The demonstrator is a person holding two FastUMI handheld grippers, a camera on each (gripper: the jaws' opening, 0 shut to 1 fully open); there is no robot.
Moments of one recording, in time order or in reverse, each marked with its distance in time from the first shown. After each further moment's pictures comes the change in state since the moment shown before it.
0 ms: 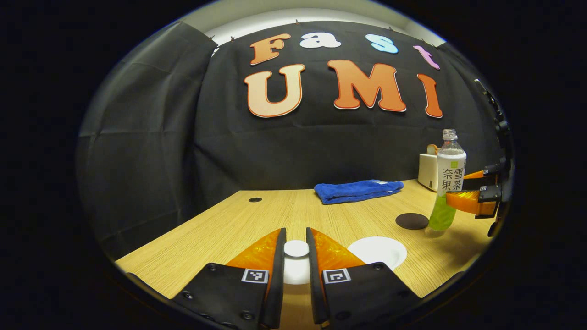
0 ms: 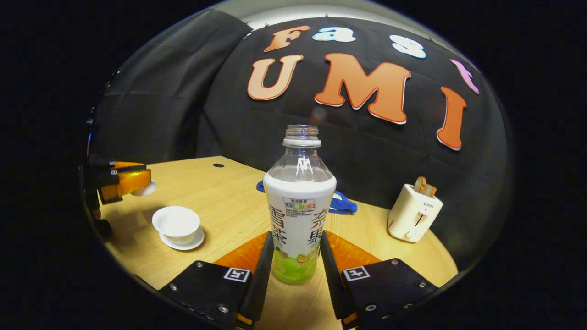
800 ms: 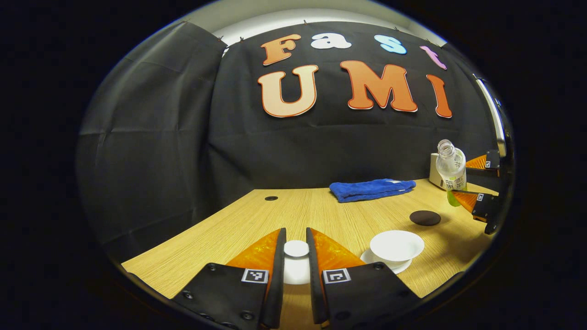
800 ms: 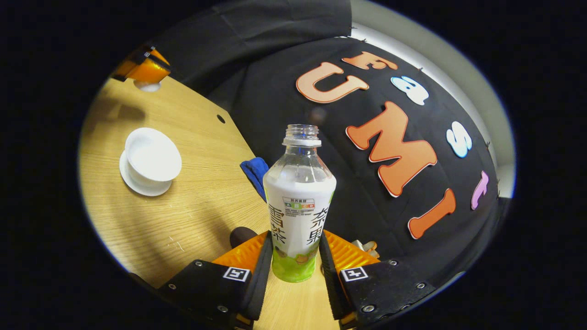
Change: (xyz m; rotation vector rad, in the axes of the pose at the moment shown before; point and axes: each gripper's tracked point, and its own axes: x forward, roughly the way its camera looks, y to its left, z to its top) left arm -0.012 0.034 -0.007 0.010 0.000 0.063; right arm 0.010 0.008 0.019 -0.647 -0.066 -0.162
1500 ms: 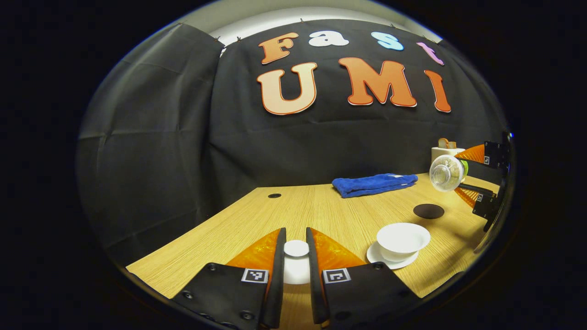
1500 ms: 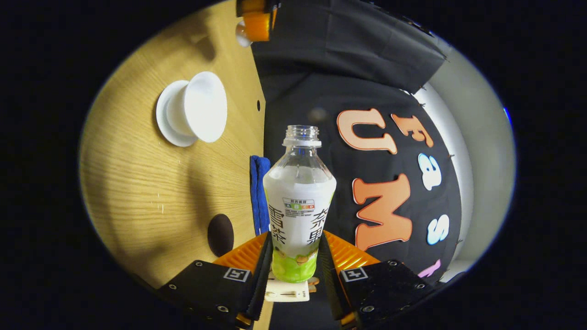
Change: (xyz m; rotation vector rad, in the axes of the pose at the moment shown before) left arm -0.002 0.010 -0.006 0.027 0.011 0.002; right arm -0.005 0.004 0.029 -0.568 -0.147 -0.078
